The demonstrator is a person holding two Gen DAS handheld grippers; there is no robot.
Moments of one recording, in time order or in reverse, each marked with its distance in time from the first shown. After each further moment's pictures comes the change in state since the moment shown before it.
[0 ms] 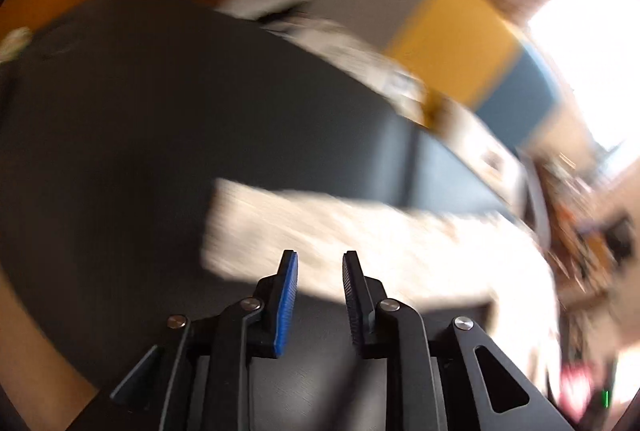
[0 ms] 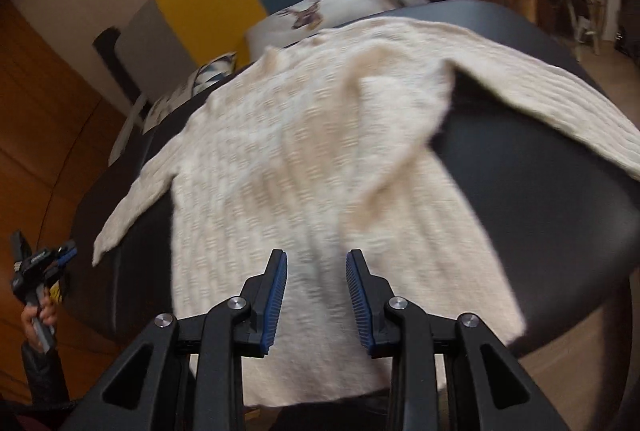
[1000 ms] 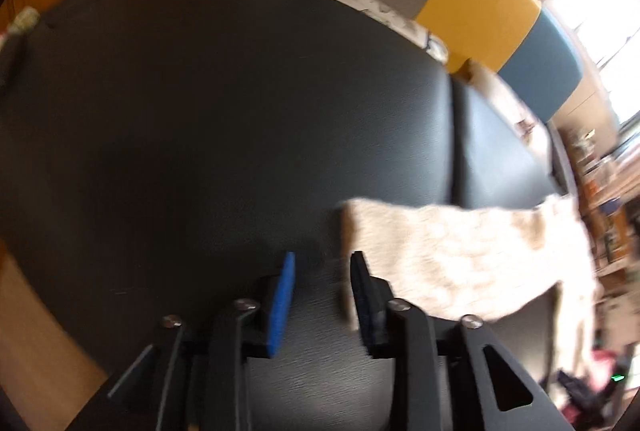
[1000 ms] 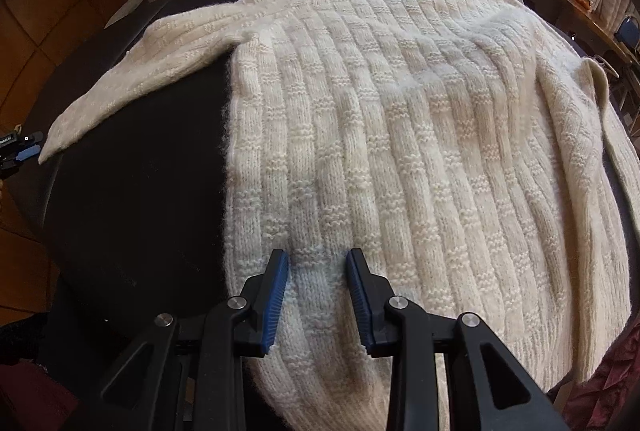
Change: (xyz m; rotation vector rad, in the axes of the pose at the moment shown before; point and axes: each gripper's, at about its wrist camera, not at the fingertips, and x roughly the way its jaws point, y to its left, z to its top) left arm 0.057 0.074 -0.007 -0.047 0.050 0.158; right arm 0.093 0.099 -0.051 -0.396 0.237 -0.108
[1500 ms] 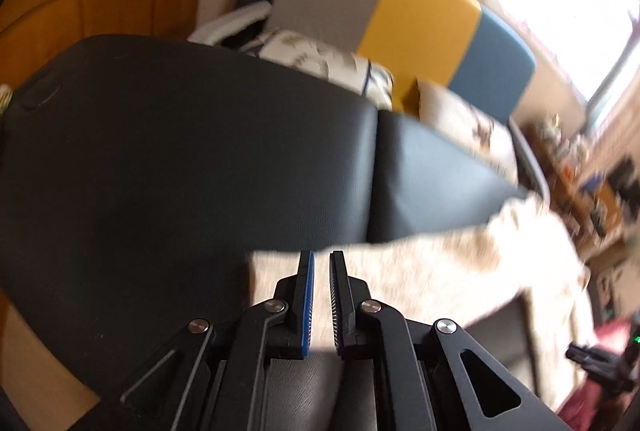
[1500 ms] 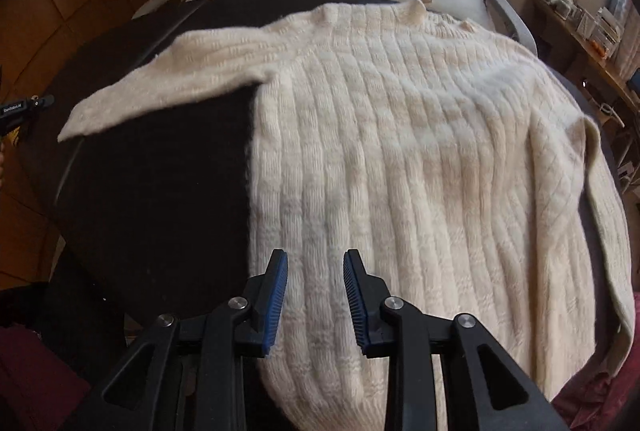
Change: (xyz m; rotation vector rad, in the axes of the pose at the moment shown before) left arm -0.032 -0.071 0.007 0.189 -0.133 -0.016; right arm -0.027 0.005 -0.002 -0.118 -0.032 -0.018
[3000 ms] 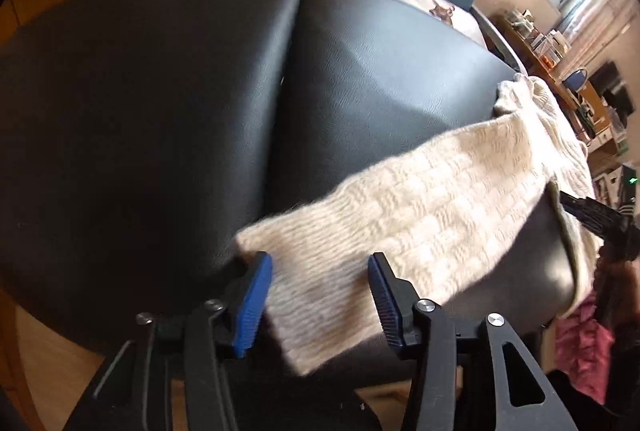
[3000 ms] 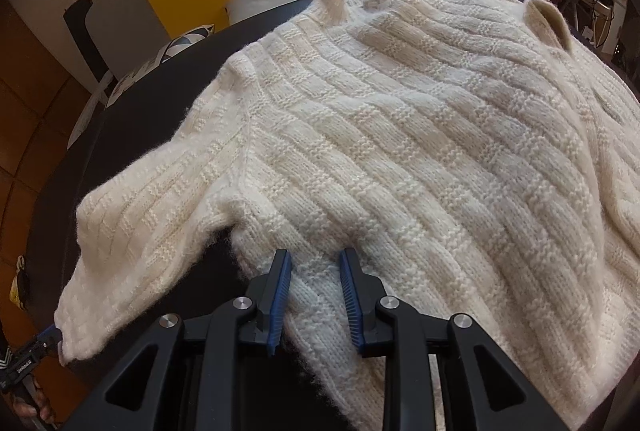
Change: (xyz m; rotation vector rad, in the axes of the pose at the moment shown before) left arm 0.038 -0.067 -0.089 0.179 0.225 -0.061; right arm 0.042 -0.034 0.072 0.460 -0.127 0.014
